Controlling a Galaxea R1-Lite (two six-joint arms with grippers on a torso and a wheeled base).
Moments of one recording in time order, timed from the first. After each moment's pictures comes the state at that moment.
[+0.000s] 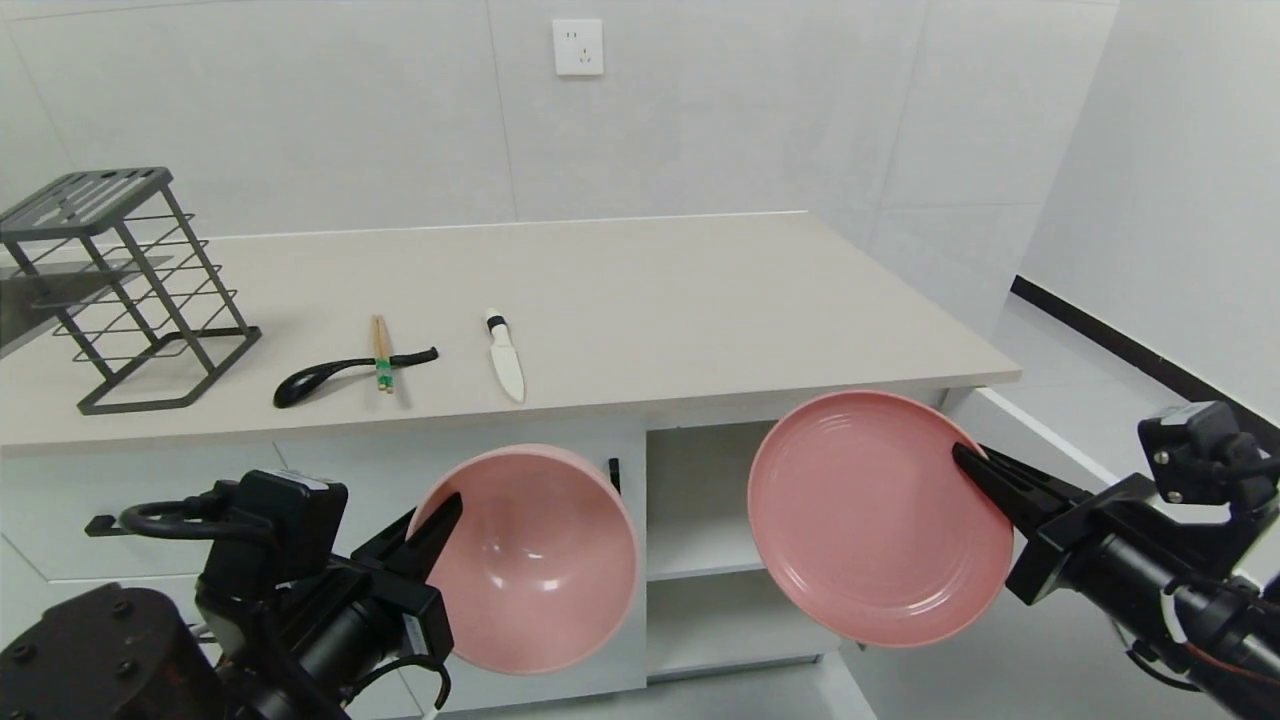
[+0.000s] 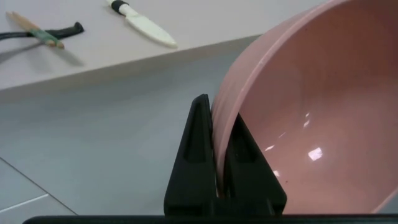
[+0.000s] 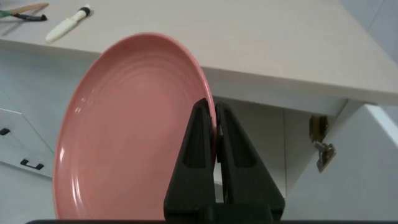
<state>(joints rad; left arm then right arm) -0.81 1.65 0.00 -1.57 0.48 -0.04 0.45 1.63 -0.01 -1.57 -0.03 0.01</state>
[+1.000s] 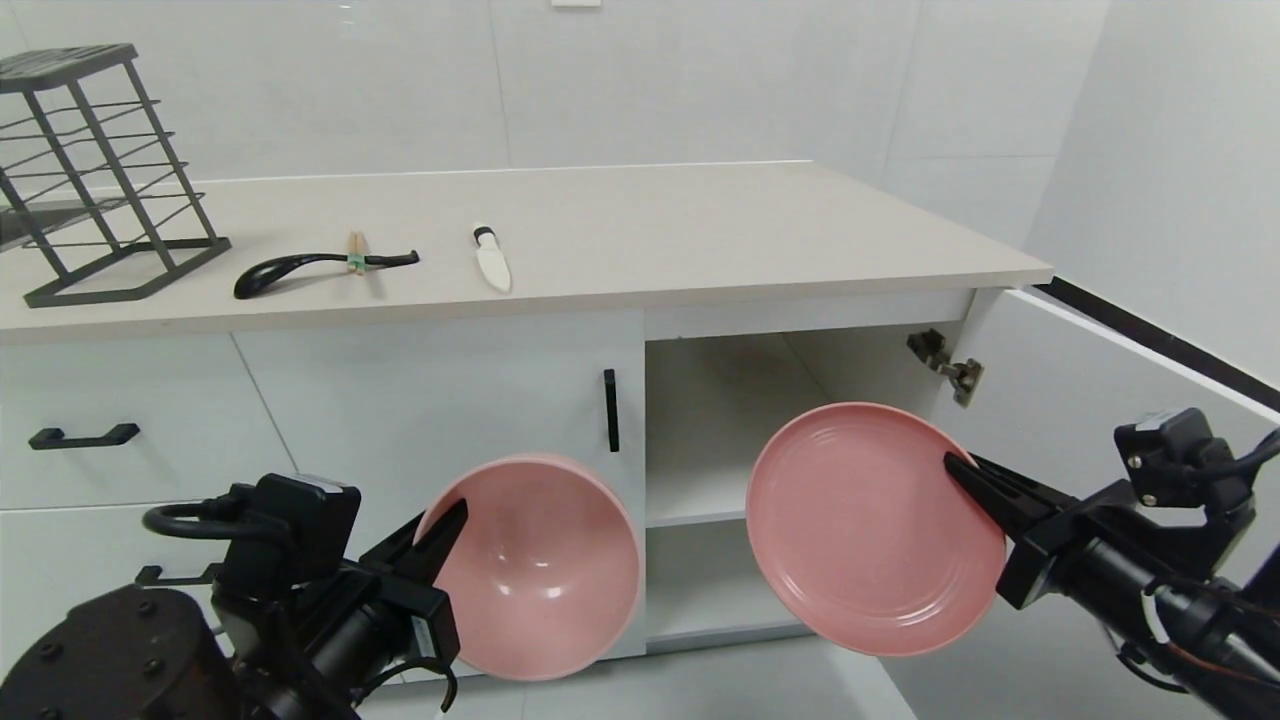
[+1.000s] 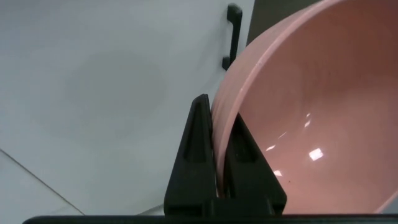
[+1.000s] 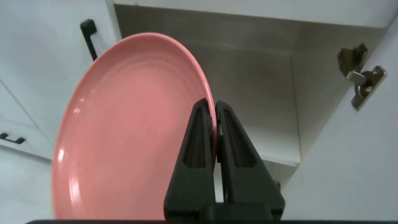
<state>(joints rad) -0.81 1.67 0.00 -1.57 0.48 -0.06 0.45 1.66 -0.01 -1.57 -0.03 0.00</state>
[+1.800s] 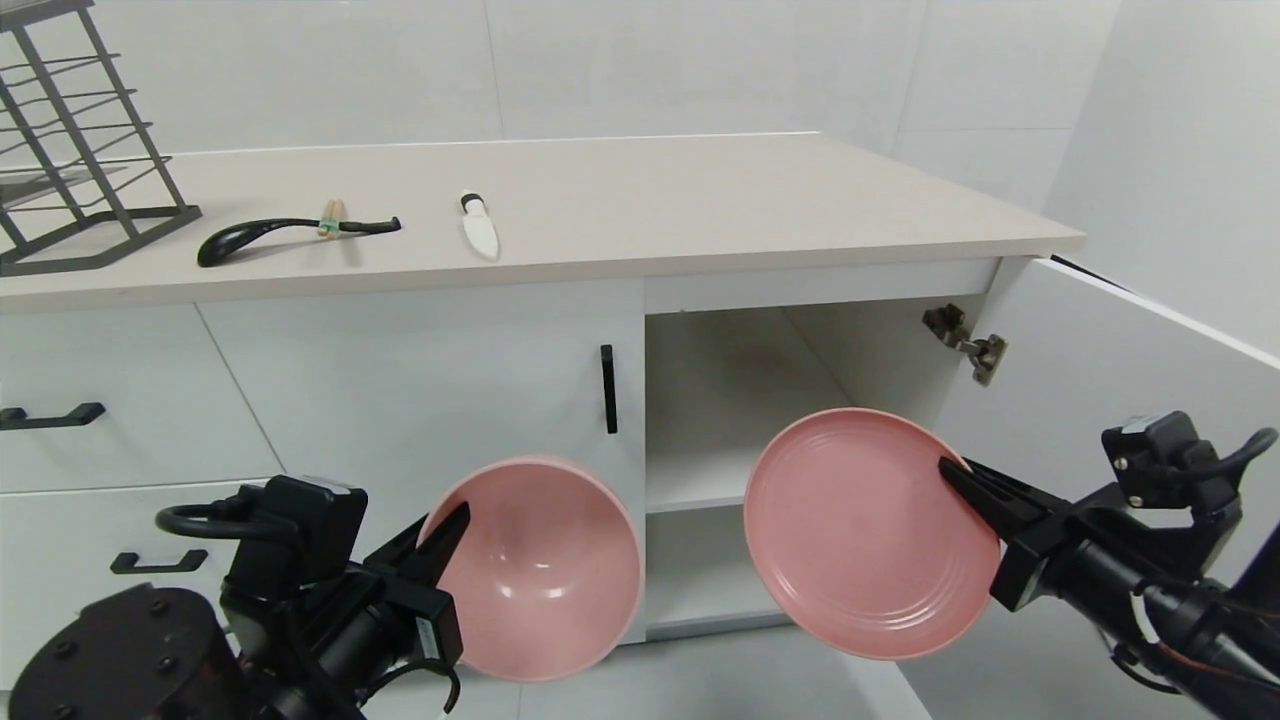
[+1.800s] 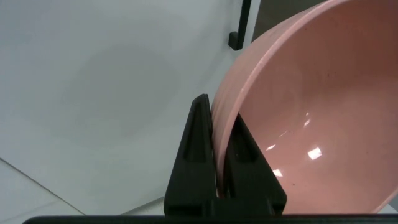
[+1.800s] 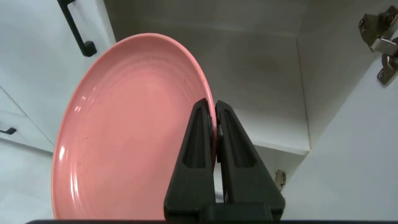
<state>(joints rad) -0.81 1.69 0.00 -1.57 0.48 -0.06 0.45 1.68 -0.01 -1.57 -0.03 0.01</state>
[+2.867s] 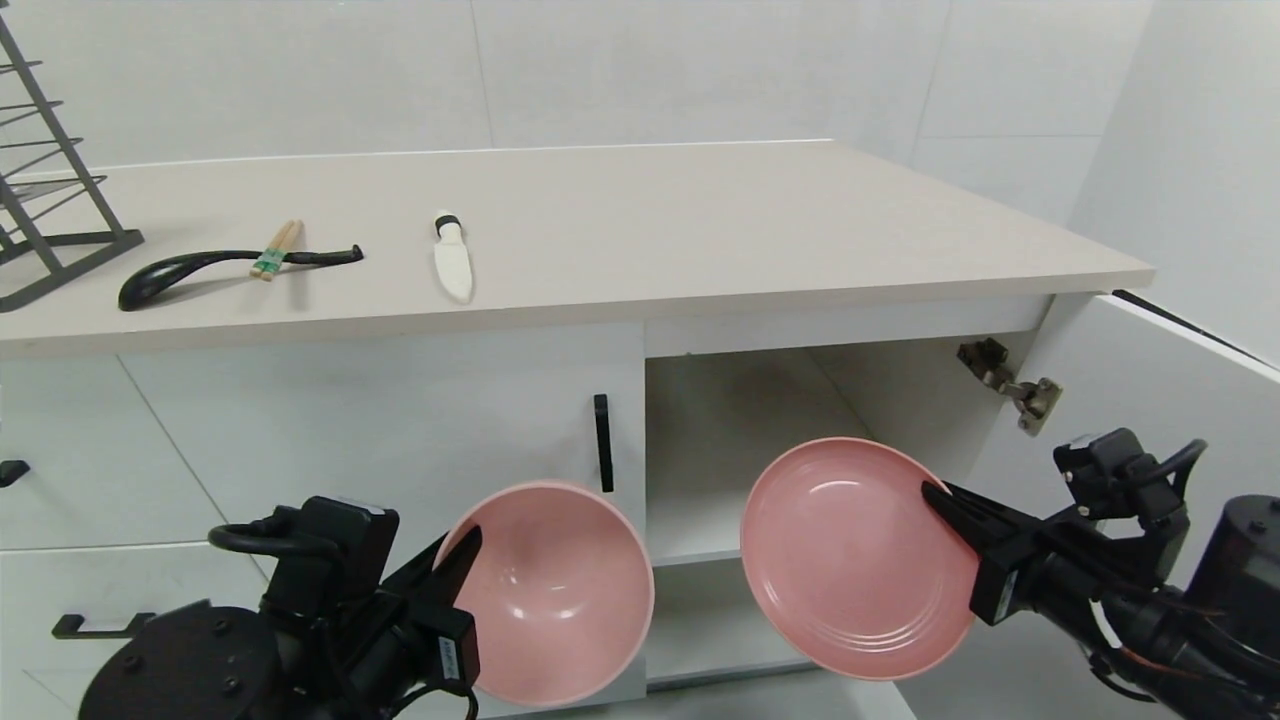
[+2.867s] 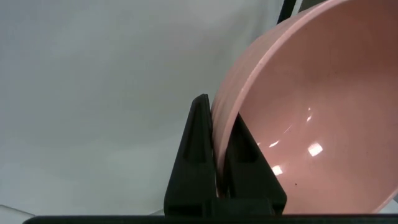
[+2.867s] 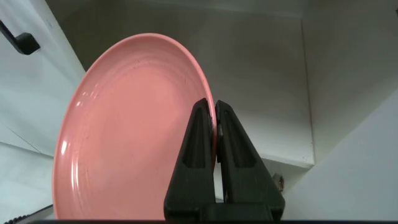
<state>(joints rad) -0.86 1.75 0.00 -1.55 0.55 -0.10 0.44 1.76 0.00 -1.57 -0.03 0.02</state>
